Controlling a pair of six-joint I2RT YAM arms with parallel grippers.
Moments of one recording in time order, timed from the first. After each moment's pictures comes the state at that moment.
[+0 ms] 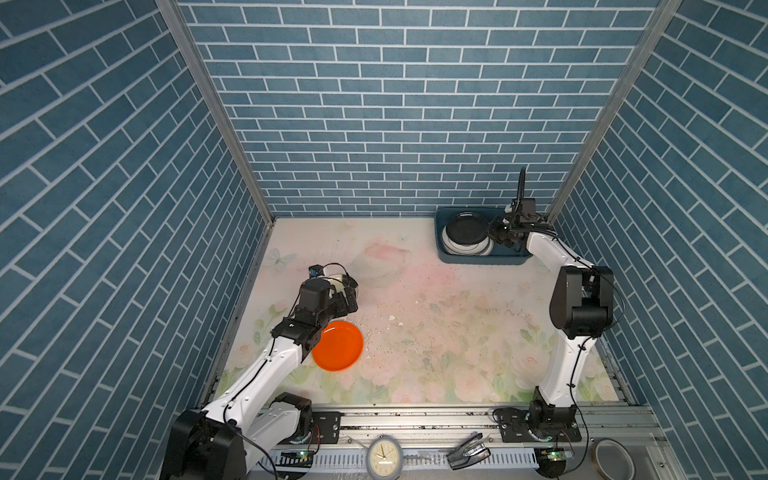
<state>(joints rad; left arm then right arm) -0.29 1.02 0.56 -0.17 -0.05 -0.47 0.09 2.08 1.71 -0.40 -0.29 0.60</state>
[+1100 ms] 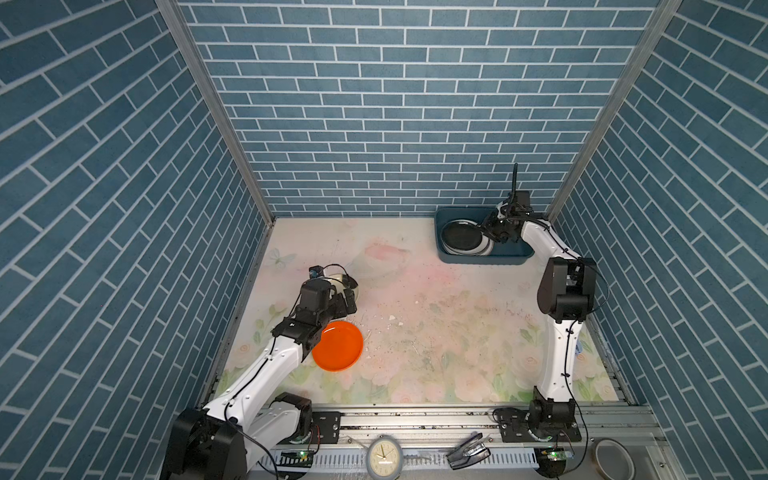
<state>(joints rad) -0.29 1.03 0.56 -0.19 -0.07 -0.45 0.08 2.23 1.96 -0.60 -0.39 0.56</state>
